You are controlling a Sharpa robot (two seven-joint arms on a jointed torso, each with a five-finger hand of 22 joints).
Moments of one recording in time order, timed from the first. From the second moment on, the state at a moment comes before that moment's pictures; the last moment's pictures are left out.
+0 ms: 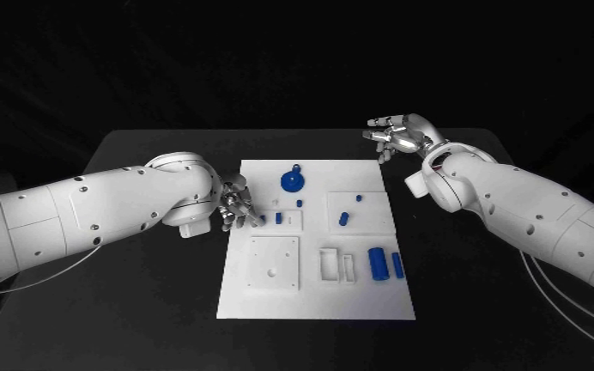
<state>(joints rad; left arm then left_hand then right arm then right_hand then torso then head) 1.37 -0.75 -0.21 1.42 -0.96 0.12 -0.52 1.27 0.14 -0.02 0.05 0.05 1.17 0.05 0.07 0.20 1.28 -0.04 0.70 0.61 1.22 -0.09 1.17 0.63 0.03 1.25 -0.11 0.36 1.31 1.07 -0.63 0.27 1.05 -0.88 -0.29 0.15 1.08 0.01 -0.01 -0.11 0.75 0.74 0.14 0.06 0.05 1.15 0.01 0.77 0.59 1.37 -0.06 0.71 0.76 0.08 1.44 -0.07 0.10 0.81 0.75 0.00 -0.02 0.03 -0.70</state>
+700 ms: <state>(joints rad) 1.37 -0.75 -0.21 1.41 -0.95 0.12 -0.50 1.29 0.17 -0.02 0.04 0.05 1.17 0.04 0.07 0.18 1.28 -0.04 0.69 0.62 1.22 -0.09 1.17 0.63 0.03 1.25 -0.11 0.35 1.31 1.06 -0.63 0.27 1.05 -0.88 -0.29 0.15 1.08 0.01 -0.01 -0.11 0.75 0.74 0.14 0.06 0.05 1.15 0.01 0.77 0.59 1.37 -0.06 0.71 0.76 0.08 1.44 -0.07 0.10 0.81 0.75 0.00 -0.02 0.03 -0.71</state>
